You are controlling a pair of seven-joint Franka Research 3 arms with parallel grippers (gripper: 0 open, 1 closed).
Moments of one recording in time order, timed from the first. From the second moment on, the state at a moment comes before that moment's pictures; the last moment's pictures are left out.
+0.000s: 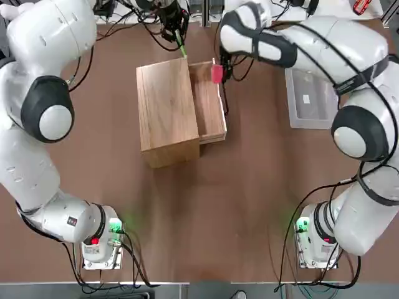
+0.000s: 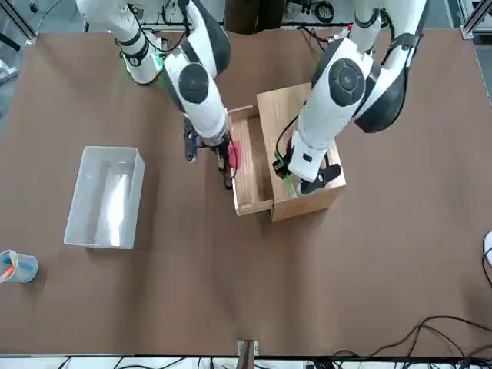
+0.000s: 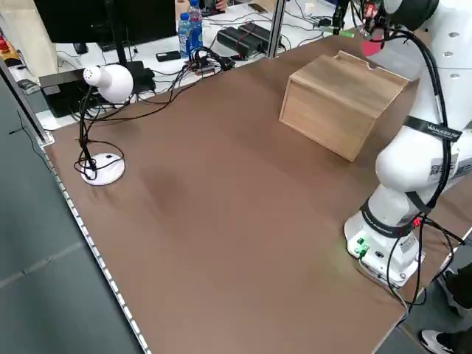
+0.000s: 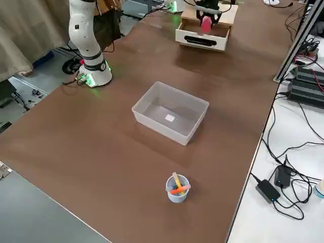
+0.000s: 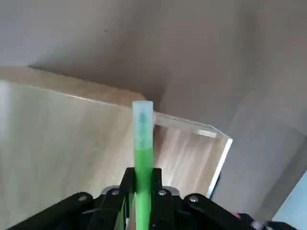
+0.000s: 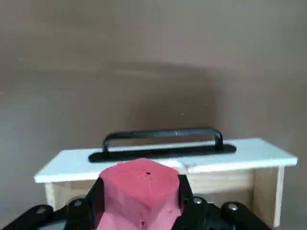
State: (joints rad) left arm -0.35 0.39 -0.32 -1.47 -0.06 1.96 -1.04; right arm 0.71 0.36 -0.07 -1.59 0.18 1.94 1.98
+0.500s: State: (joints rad) left arm -0.49 0.49 -0.32 -1.46 0.02 2.03 -1.07; right arm 0.35 0.35 -0.08 -1.60 0.17 1.80 1.07
